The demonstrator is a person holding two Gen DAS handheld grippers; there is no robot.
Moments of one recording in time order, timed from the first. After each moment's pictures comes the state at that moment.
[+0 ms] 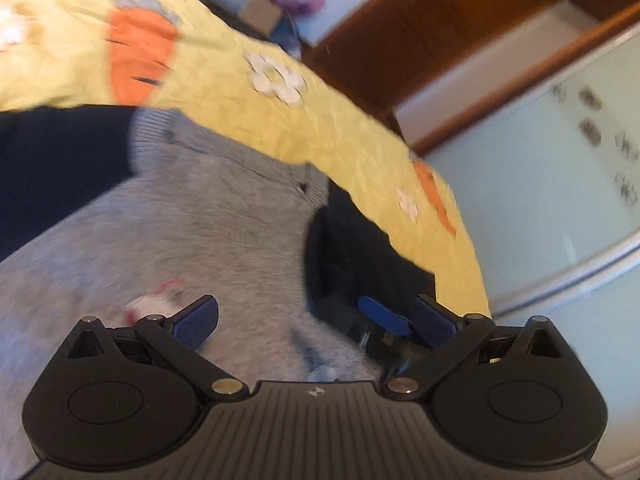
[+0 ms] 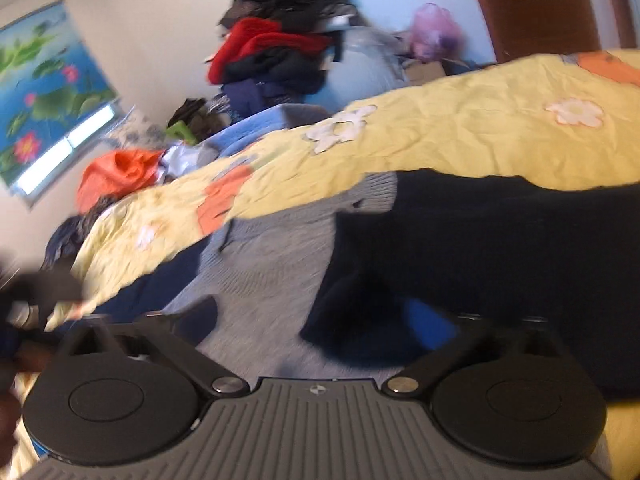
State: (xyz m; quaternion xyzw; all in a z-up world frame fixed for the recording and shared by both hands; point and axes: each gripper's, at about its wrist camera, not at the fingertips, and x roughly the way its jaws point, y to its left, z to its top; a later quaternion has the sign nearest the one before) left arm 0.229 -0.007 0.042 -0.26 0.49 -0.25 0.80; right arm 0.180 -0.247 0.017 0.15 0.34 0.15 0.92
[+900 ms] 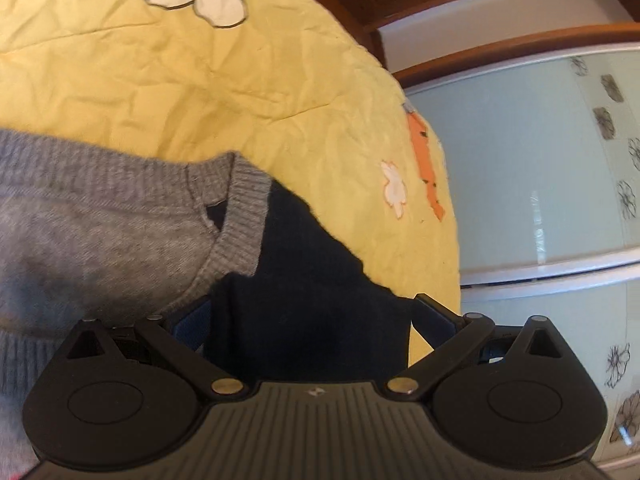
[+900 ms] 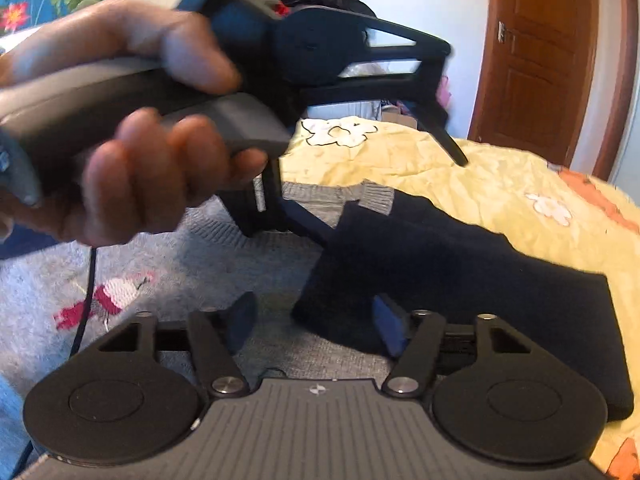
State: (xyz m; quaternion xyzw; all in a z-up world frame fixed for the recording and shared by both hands) left arm 0.372 -0.101 -0.019 -0.30 0.59 -0.32 0.68; right arm 0.163 -0.183 0.003 -0.06 0.32 0.08 0.94
